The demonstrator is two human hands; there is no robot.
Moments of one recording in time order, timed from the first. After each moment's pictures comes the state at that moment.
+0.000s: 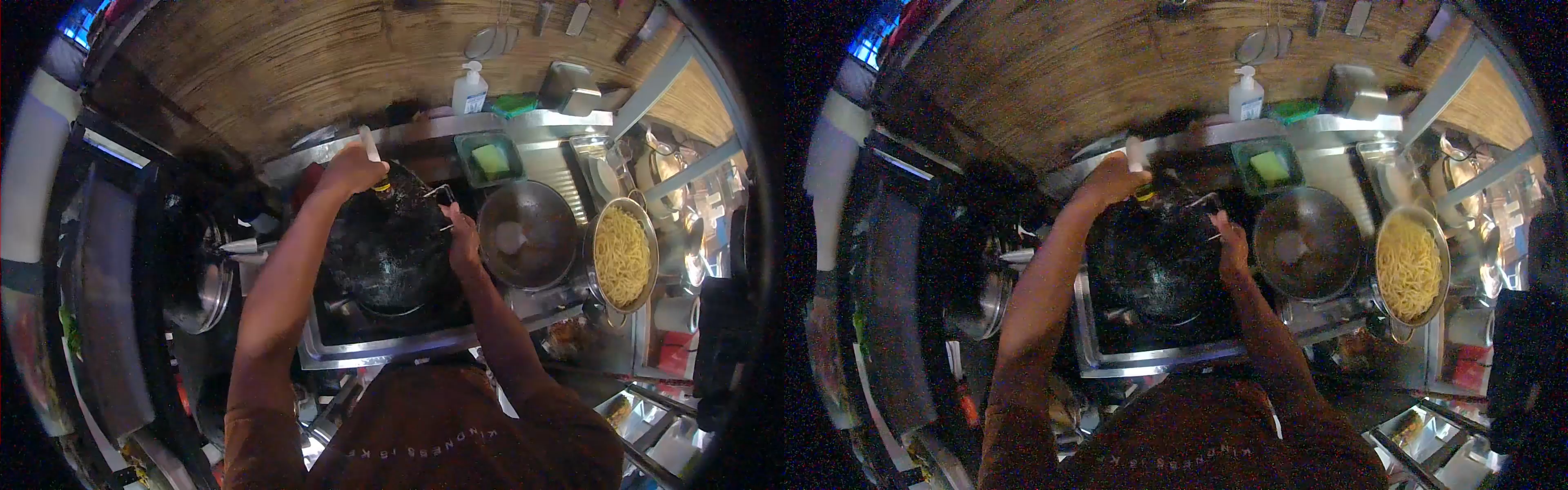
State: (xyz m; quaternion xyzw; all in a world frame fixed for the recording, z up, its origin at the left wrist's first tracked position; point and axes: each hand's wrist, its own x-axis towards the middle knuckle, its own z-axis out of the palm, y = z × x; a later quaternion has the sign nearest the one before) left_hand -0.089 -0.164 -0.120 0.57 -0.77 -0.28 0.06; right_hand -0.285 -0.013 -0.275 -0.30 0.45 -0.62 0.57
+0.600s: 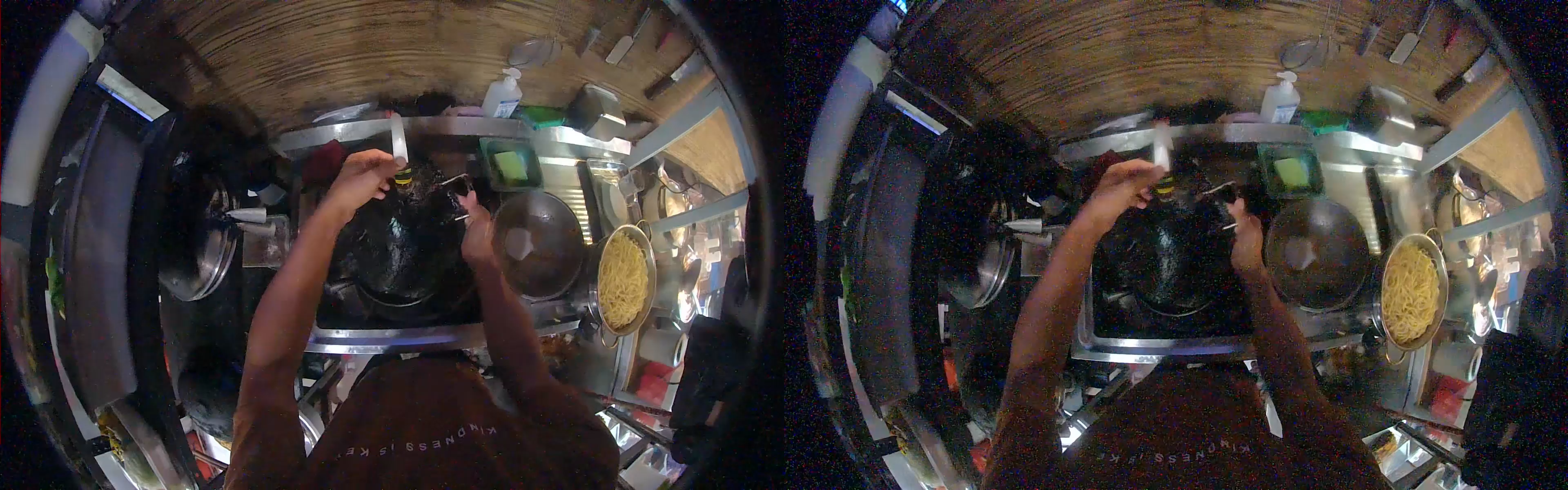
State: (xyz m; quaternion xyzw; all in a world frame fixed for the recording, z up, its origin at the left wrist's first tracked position) left_hand -0.047 -0.107 -0.130 0.51 -0.55 -0.59 0.30; right_hand -0.281 -0.036 -0.284 -0.30 0.47 -0.61 0.56
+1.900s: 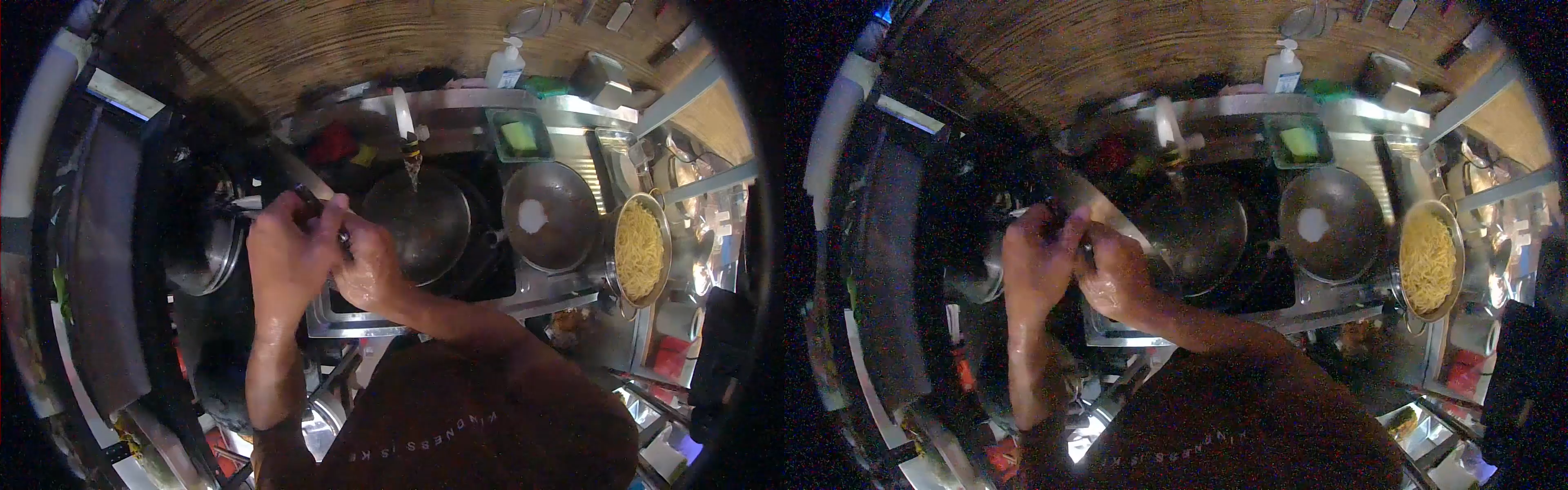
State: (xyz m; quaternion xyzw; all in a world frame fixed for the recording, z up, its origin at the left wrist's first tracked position) left_hand -0.005 0.033 -0.007 0.71 -0.64 -0.17 0.26; right_hand -0.095 0.045 -0.104 -0.60 0.45 -0.52 0.41
